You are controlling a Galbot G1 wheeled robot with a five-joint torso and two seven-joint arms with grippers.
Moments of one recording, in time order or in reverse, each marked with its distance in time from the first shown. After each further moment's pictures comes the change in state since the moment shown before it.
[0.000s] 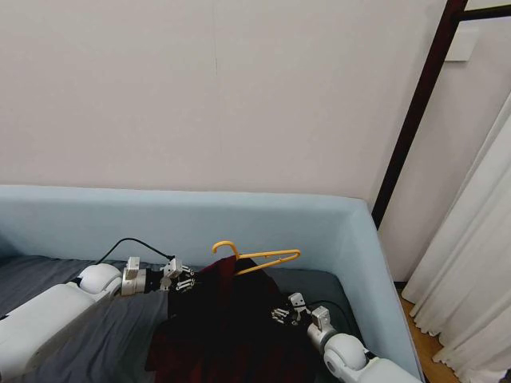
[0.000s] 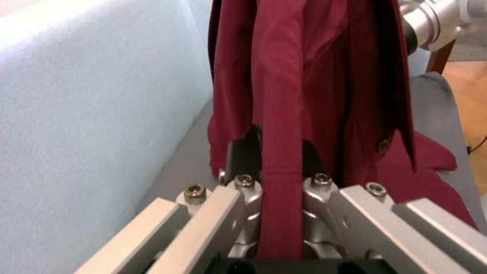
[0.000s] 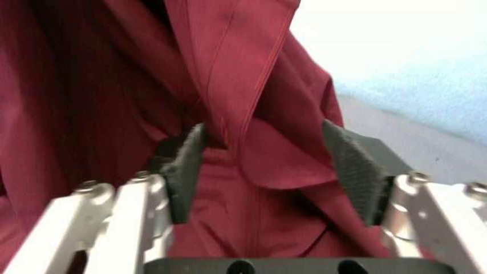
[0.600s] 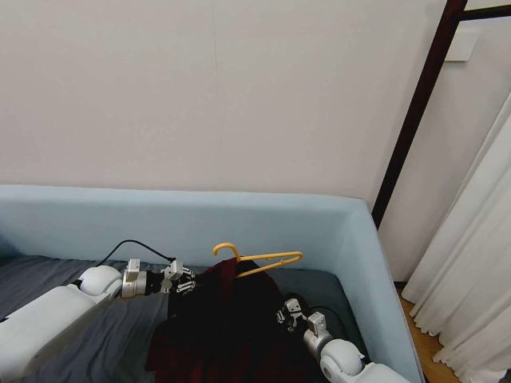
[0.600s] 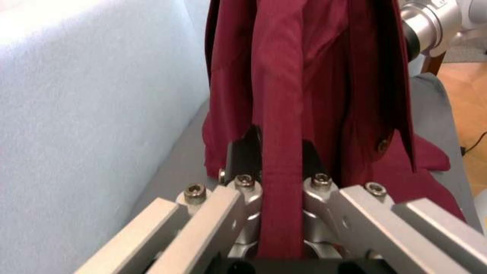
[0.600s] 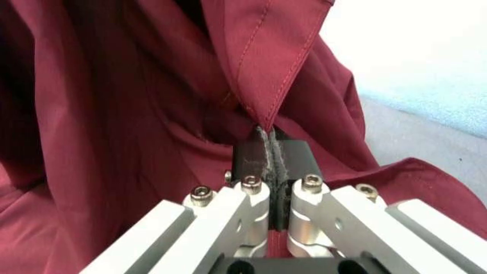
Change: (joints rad) left arm 0.018 0.005 -0.010 -0.011 0.001 0.000 0.003; right arm -0.014 0.002 -0.008 0.010 -0.002 0.025 -0.006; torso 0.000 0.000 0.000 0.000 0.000
